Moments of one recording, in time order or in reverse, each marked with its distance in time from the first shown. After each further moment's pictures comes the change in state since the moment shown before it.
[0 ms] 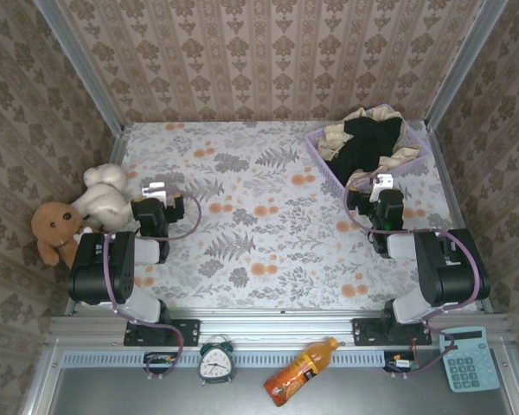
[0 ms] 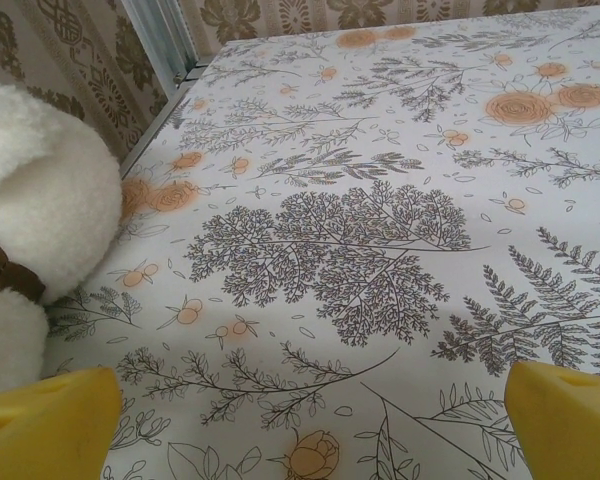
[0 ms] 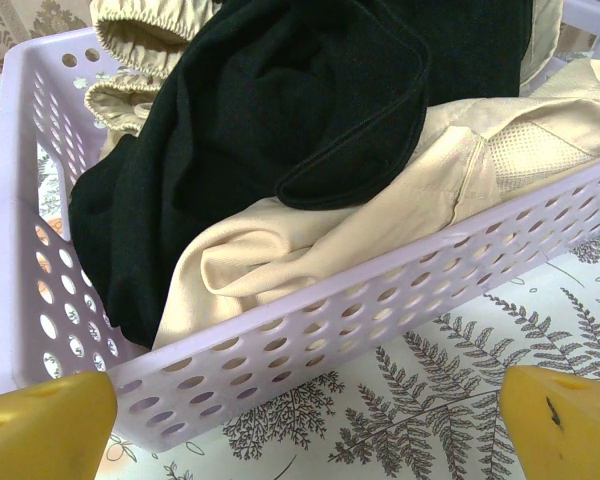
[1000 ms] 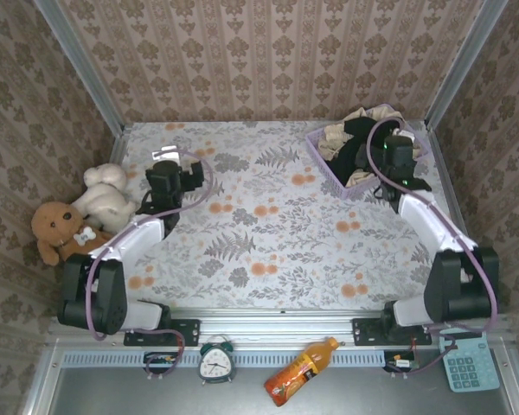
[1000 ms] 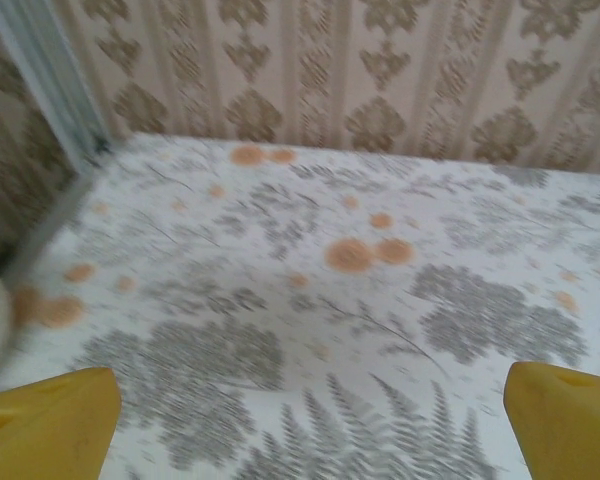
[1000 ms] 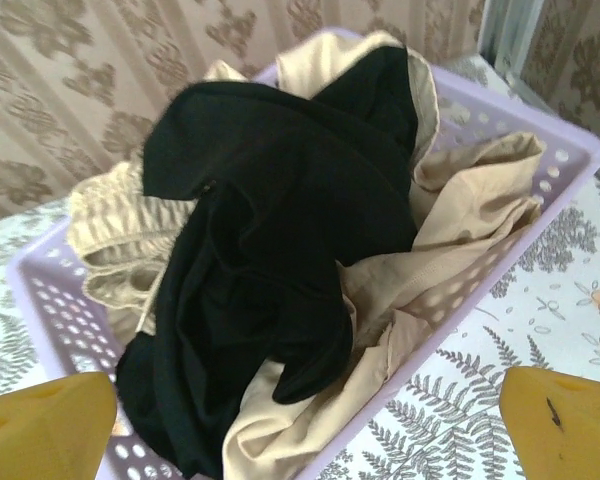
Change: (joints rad) left arm -0.239 -0.183 0.391 -0.603 -0.082 -0.256; right arm 0.009 -0.075 0.623 -0.909 0.169 0.296
